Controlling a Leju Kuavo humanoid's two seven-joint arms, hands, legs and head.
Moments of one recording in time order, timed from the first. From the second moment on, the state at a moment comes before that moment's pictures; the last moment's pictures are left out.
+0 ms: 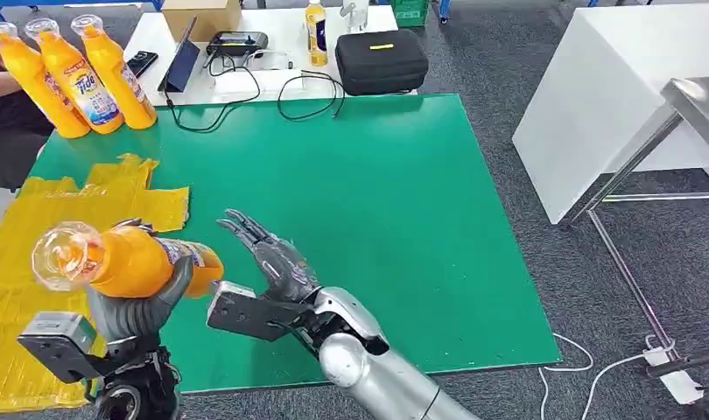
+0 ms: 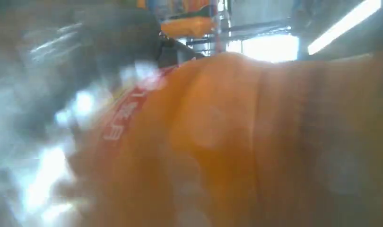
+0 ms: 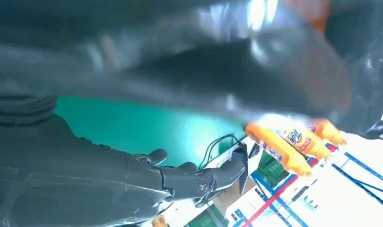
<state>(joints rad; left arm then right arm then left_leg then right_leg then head) 0.10 -0.29 0.08 -1.68 -0.28 0.22 -0.61 -0.40 0.30 0.77 -1.10 0.53 -0.14 -0.13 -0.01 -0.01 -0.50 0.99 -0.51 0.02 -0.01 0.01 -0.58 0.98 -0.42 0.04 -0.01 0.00</state>
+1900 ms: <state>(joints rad) -0.09 0.26 0.06 -0.97 -1.57 0.70 0.03 -0.37 0.05 0.72 -1.30 0.43 -0.14 -0.22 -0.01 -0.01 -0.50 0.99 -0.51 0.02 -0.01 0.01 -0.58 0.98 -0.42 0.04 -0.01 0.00</state>
